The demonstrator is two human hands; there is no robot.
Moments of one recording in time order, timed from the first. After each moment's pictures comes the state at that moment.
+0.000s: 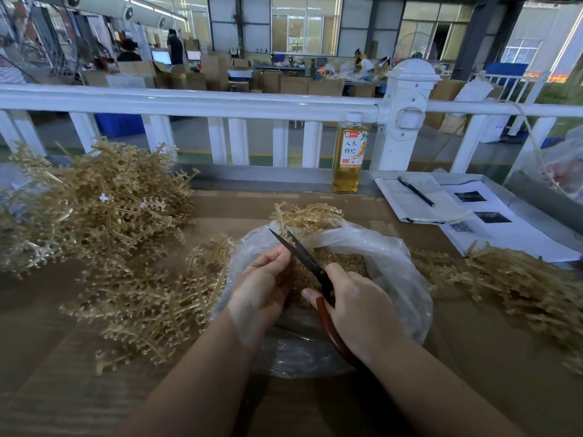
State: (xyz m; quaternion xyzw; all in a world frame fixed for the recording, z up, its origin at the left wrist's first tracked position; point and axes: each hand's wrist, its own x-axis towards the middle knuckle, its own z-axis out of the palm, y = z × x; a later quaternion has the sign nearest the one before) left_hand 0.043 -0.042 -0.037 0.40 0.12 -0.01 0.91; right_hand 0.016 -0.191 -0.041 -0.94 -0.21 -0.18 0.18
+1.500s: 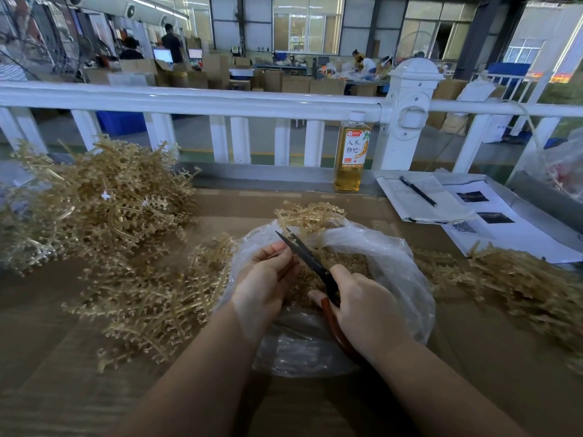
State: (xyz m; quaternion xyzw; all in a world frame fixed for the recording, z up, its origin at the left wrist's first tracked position) left_hand 0.041 -0.041 -0.027 0.40 0.15 0.01 0.90; right_hand 0.019 -0.195 -0.043 -0.95 -0.20 -0.18 0.17
